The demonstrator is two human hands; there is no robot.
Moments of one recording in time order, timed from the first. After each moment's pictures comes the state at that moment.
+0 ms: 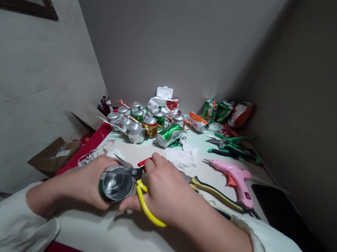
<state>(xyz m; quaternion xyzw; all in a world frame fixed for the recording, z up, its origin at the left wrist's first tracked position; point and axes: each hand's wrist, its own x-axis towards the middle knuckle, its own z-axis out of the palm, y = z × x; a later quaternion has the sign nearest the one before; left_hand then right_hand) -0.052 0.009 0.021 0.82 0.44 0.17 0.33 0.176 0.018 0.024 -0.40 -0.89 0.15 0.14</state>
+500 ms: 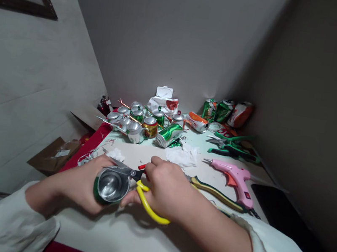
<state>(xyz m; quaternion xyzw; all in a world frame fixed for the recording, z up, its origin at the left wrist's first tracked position) -0.055 0.006 0.024 0.84 0.39 0.15 0.35 0.176 0.023 0.023 -0.39 -0.90 0.14 0.15</state>
